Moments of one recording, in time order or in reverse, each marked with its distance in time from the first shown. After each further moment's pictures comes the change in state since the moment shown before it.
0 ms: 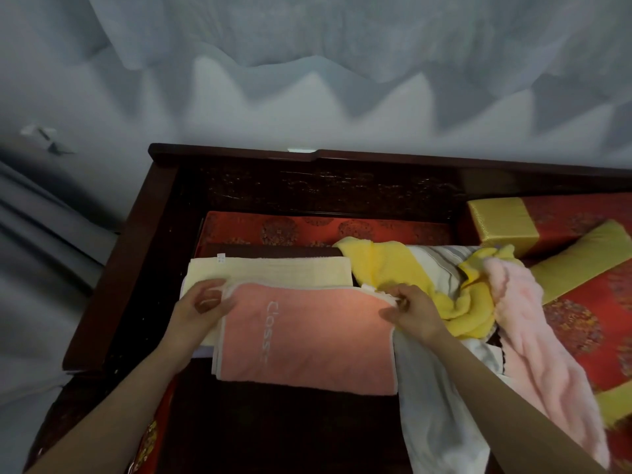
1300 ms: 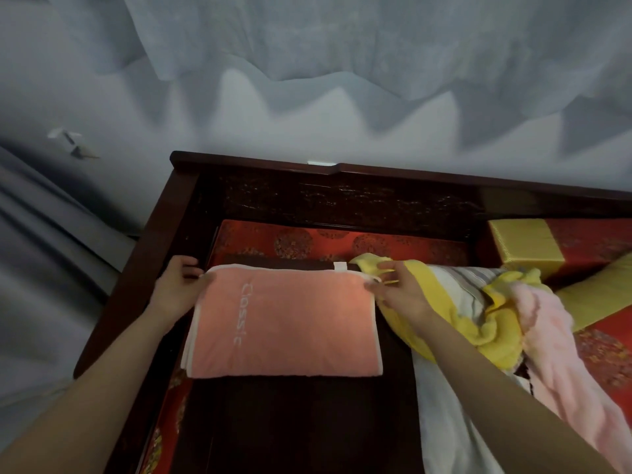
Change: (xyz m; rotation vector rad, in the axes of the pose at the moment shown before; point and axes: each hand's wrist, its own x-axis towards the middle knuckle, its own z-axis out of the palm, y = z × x) left_hand 0.081 0.009 -0.054 0.255 0.215 0.021; right_hand 0.039 -0.089 0.018 0.416 -0.019 0.116
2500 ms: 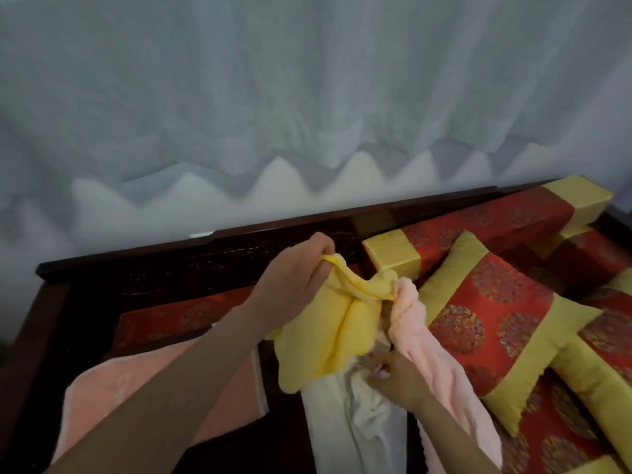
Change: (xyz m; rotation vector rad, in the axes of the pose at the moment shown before) left_hand -0.223 0.303 0.186 0.184 -0.387 1.351; right_hand -0.119 0.115 -0.182 -0.300 0.141 -0.082
